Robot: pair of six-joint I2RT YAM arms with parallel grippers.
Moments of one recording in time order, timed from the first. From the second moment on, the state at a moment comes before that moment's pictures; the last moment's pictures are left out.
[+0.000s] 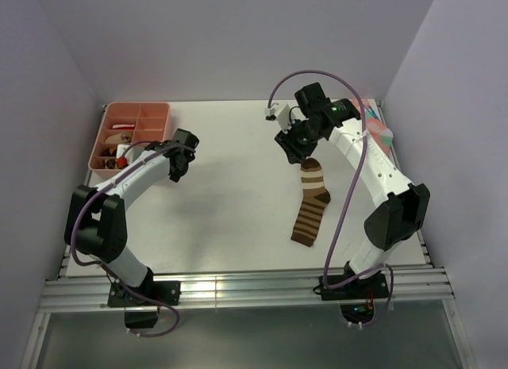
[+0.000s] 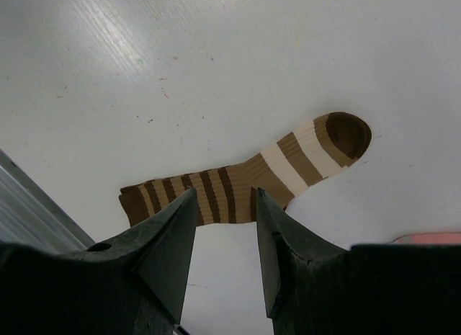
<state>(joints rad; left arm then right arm) -0.38 1.61 1.18 -0.83 -1.07 -1.93 0.40 1.66 1.74 -1.17 -0.26 -0.51</state>
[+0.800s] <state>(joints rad) -0.33 1.73 1.27 -0.91 -1.13 -1.94 0.40 1.69 1.74 -1.17 -0.26 -0.52</state>
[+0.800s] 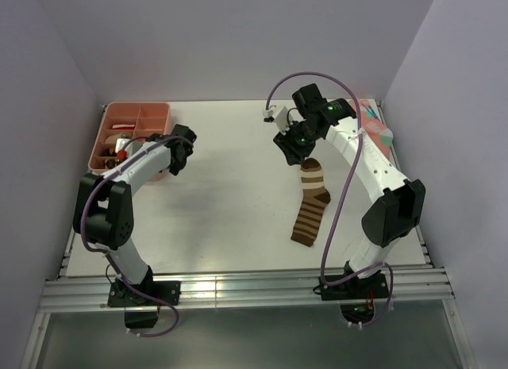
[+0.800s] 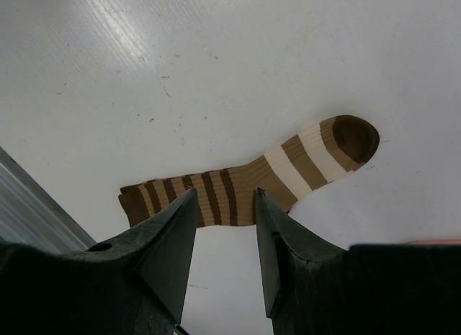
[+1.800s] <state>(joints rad) -0.30 1.84 1.36 -1.09 -1.15 -1.94 0.40 1.71 1.74 -1.18 -0.28 -0.54</state>
